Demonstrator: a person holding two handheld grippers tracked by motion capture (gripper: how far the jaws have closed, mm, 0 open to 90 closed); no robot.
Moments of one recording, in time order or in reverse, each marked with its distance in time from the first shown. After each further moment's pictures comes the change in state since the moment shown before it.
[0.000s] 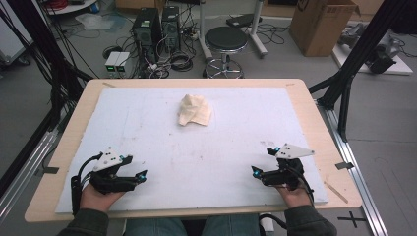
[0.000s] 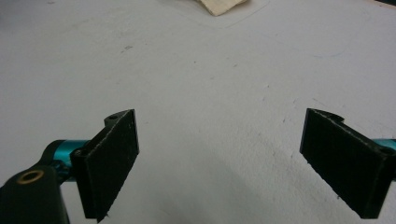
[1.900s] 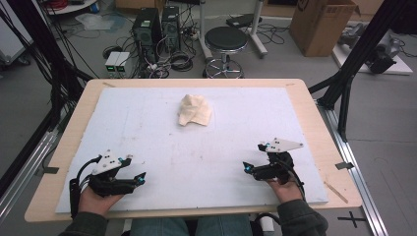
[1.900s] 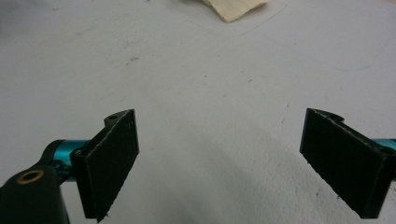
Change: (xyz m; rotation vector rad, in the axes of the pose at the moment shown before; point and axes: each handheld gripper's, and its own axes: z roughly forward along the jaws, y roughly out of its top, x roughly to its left) left arm -0.002 -0.007 -0.005 0.002 0.013 0.007; right arm 0.002 0.015 0.025 0.011 0.040 -0.004
